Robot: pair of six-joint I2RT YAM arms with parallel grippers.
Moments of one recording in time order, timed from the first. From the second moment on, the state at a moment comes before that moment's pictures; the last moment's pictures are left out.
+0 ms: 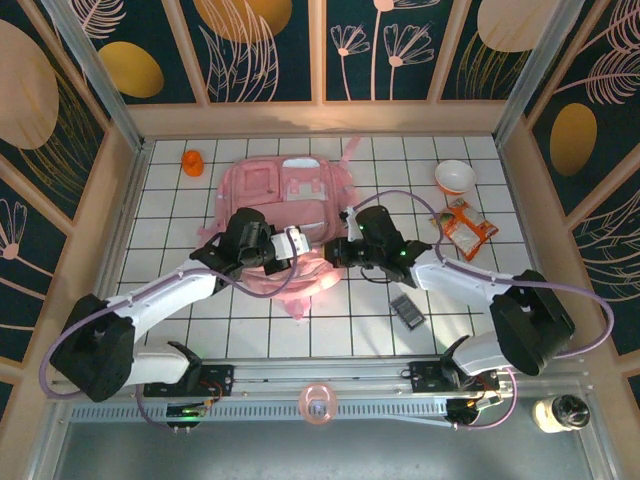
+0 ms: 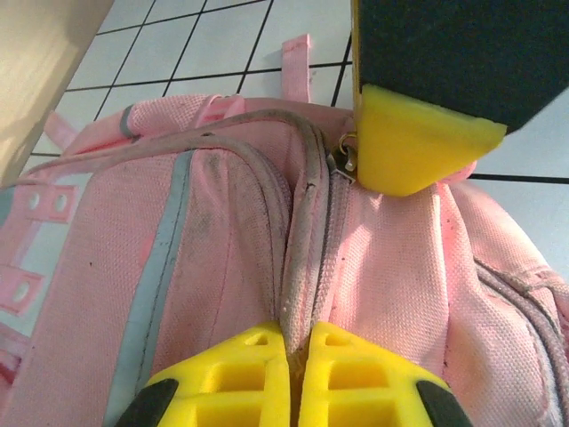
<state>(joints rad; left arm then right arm) -0.60 1.29 0.72 -0.07 0.30 0.71 0.72 1.39 0.76 -0.02 -0.35 0.64</state>
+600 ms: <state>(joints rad) -0.59 1.06 0.66 -0.28 0.28 0.69 0.84 1.40 0.72 0.05 -0.34 0.71</state>
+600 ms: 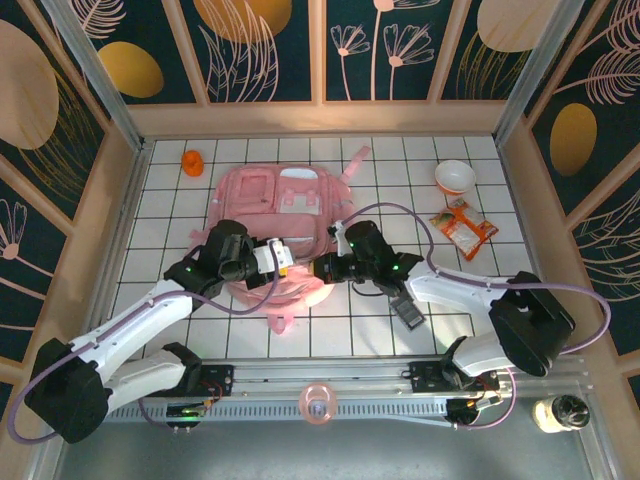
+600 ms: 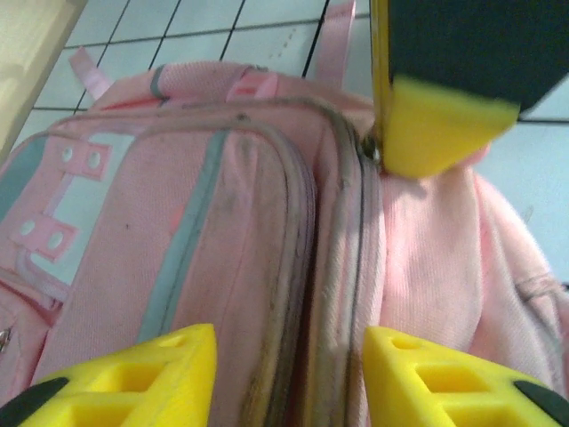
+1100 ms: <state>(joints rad) -0.62 1.27 0.73 -0.22 0.34 0.69 0.85 1.40 0.73 0.04 -0.33 0.71</state>
